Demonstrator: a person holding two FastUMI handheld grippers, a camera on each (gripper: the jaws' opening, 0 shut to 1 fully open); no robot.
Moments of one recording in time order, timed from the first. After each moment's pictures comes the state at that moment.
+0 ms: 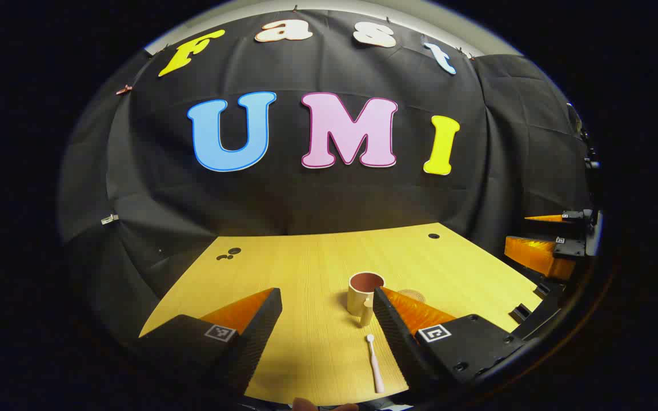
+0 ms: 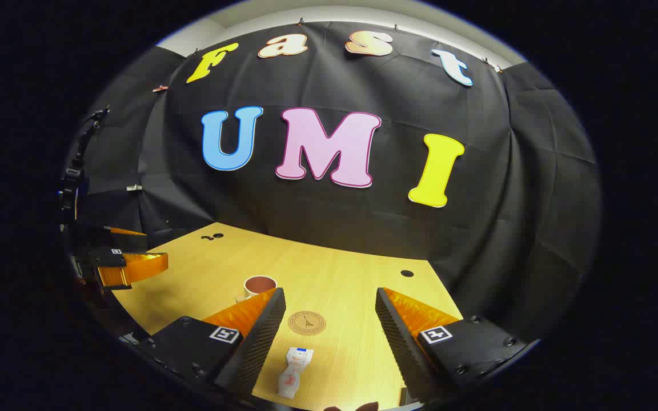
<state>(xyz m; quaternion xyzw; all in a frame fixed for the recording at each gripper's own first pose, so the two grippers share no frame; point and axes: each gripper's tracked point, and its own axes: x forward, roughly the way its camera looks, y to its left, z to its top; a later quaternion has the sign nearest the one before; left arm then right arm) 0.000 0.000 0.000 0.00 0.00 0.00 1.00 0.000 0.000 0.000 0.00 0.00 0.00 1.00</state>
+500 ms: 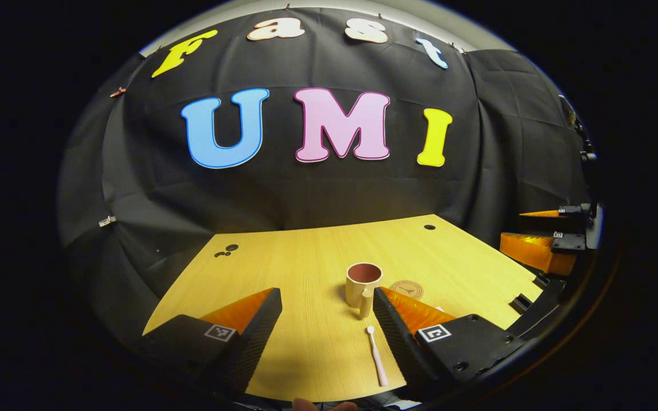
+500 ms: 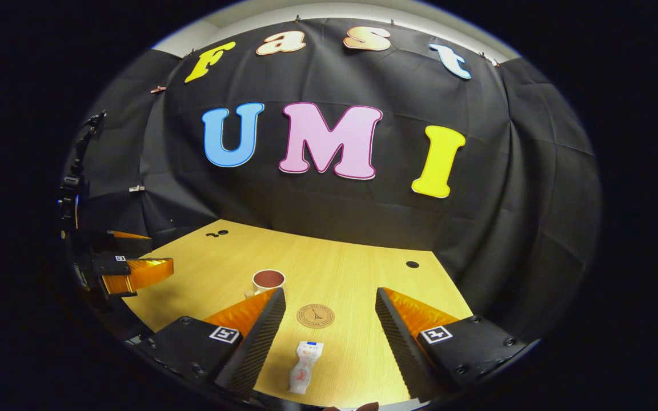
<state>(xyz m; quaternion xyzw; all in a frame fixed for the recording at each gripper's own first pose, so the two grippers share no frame) -0.008 0.001 -0.012 0.02 0.01 -0.01 1.00 -0.010 0.011 -0.009 0.01 0.01 0.01 1.00</state>
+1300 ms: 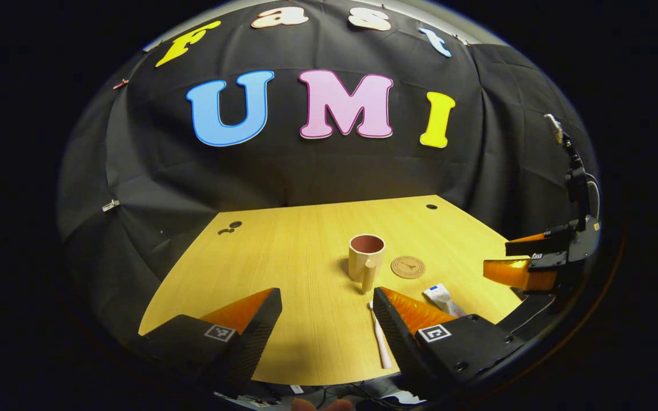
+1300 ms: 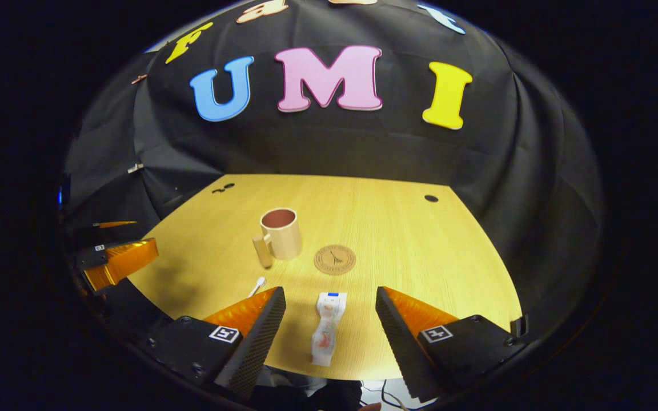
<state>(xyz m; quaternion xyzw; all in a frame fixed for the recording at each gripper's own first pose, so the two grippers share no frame) -0.026 0.006 -0.063 0.01 0.07 0.00 1.00 0.001 0.038 -0.120 0.06 0.19 0.03 0.98</state>
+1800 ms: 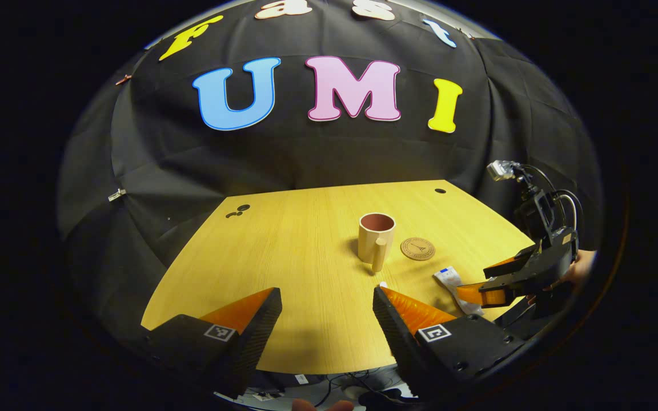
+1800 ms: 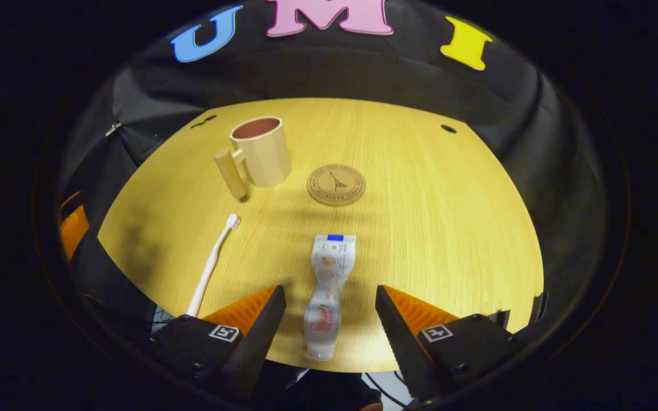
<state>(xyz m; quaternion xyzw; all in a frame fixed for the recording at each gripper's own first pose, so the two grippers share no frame) -0.030 0.020 -0.091 0.01 0.10 0.02 0.99 0.032 0.056 -0.240 0.05 0.37 0.03 0.93</state>
